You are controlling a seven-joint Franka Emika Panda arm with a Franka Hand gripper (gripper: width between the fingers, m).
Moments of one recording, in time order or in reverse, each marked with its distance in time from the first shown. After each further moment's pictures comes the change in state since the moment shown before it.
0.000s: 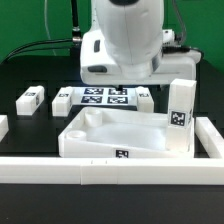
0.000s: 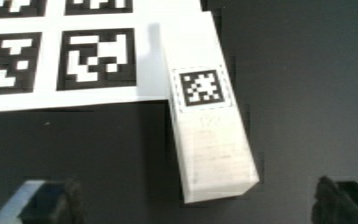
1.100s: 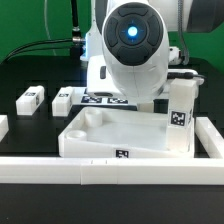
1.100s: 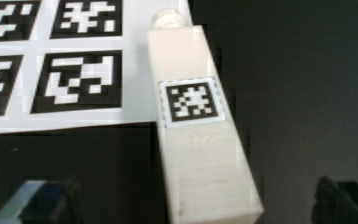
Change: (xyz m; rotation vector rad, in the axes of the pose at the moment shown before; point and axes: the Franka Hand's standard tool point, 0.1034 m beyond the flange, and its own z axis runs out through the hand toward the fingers) arm 0.012 -0.005 0.023 -0.004 -0.118 0.019
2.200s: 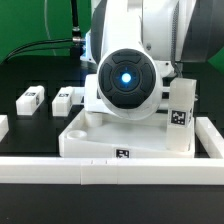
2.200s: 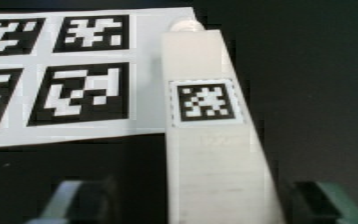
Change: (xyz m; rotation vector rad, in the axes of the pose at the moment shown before) arm 0.010 0.008 0.018 0.000 -0.136 0.019
